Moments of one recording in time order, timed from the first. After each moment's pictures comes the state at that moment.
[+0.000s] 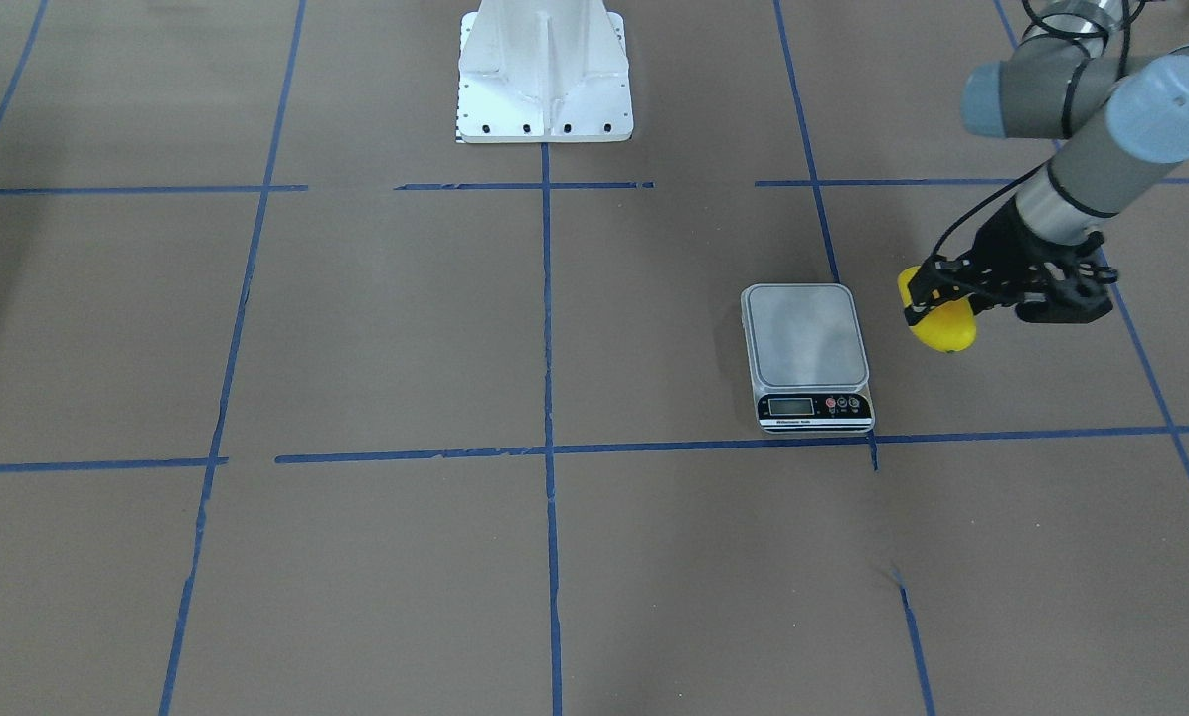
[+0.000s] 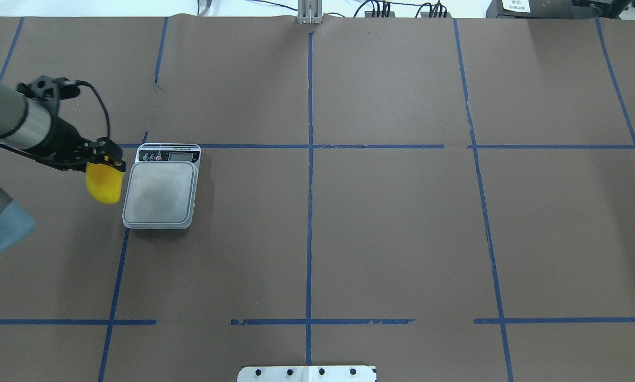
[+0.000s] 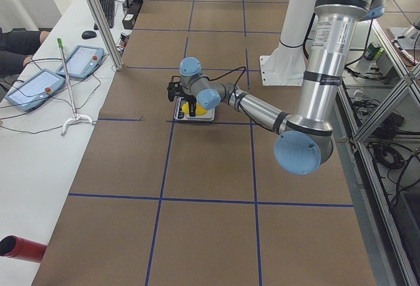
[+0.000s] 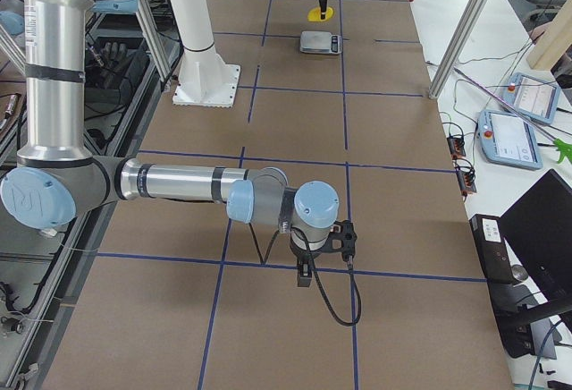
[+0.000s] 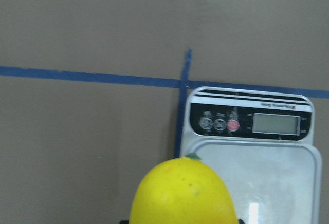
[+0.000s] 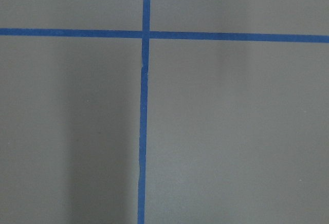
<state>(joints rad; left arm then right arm) -0.87 -1.81 -1.75 -1.94 -2.20 -1.06 1.62 -1.66 1.66 -1.68 2.35 -0.12</state>
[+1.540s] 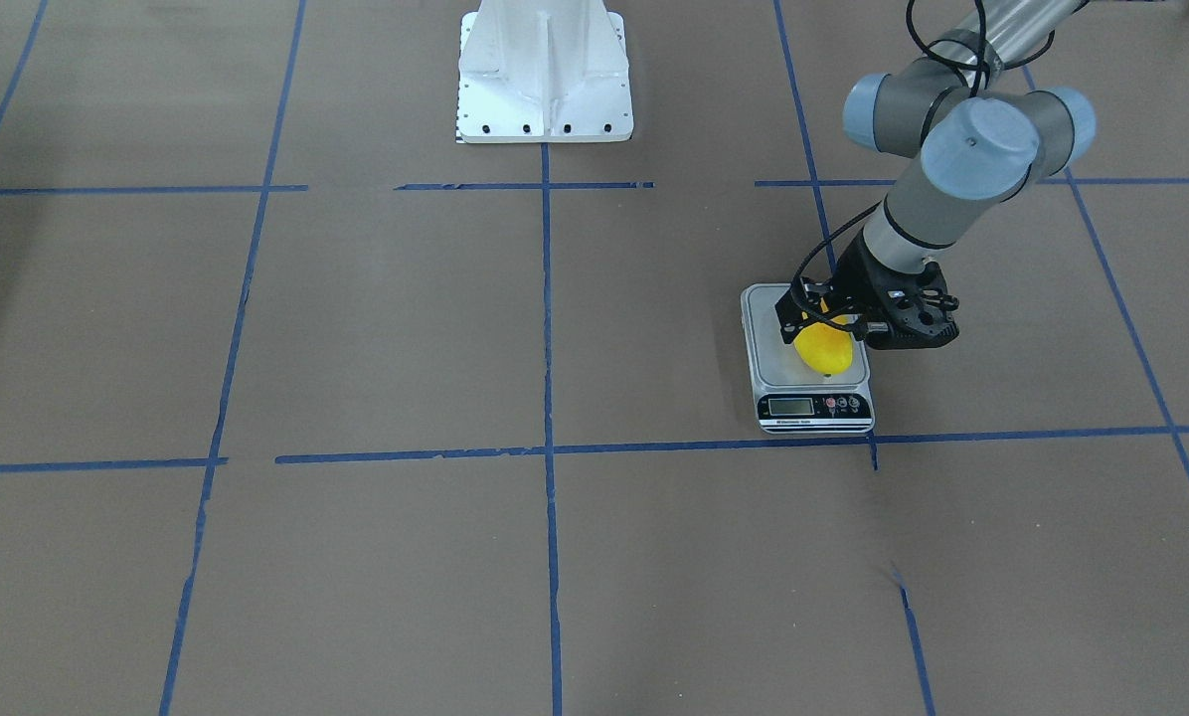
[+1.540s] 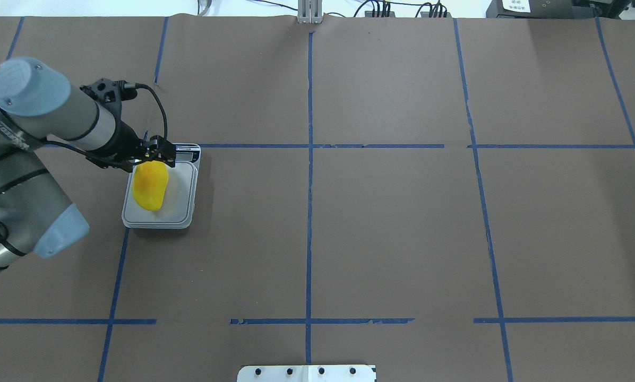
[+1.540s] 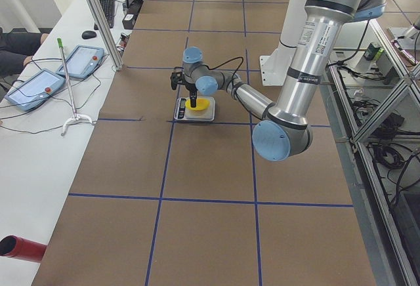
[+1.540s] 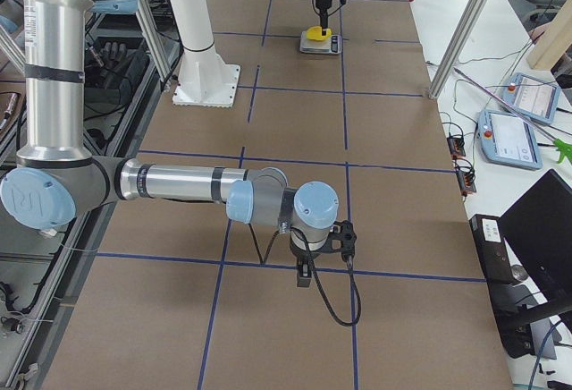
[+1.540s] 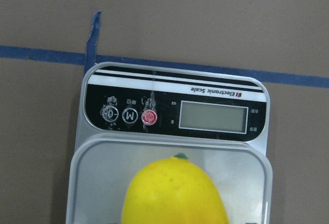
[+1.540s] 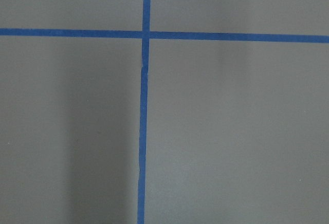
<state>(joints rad) -0.85 -1.90 -1.77 -1.86 -2.10 -1.07 1.62 -1.66 1.66 -1.68 2.35 -0.12</state>
